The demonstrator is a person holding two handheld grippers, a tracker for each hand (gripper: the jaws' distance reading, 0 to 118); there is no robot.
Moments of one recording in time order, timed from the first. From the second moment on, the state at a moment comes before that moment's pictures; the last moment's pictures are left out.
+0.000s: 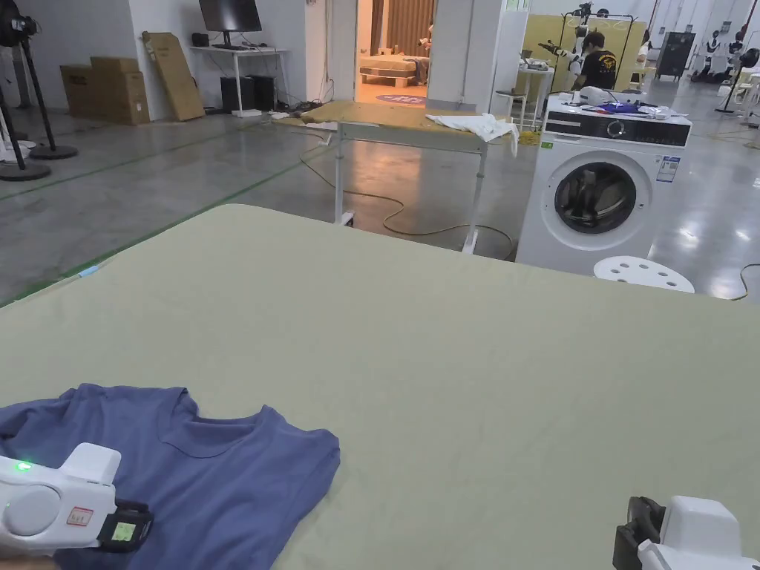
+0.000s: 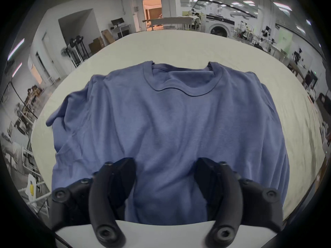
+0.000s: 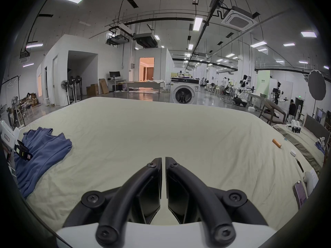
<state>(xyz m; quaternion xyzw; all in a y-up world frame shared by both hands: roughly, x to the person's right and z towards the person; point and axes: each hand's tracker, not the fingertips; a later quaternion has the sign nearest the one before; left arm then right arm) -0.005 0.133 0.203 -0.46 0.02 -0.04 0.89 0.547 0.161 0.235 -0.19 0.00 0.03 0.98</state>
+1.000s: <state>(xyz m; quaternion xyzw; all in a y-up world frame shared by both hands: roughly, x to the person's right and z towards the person) 0.052 0.321 0.229 -0.14 -0.08 0.03 0.99 0.562 0.187 0.256 -0.15 -0.02 0.00 0.99</state>
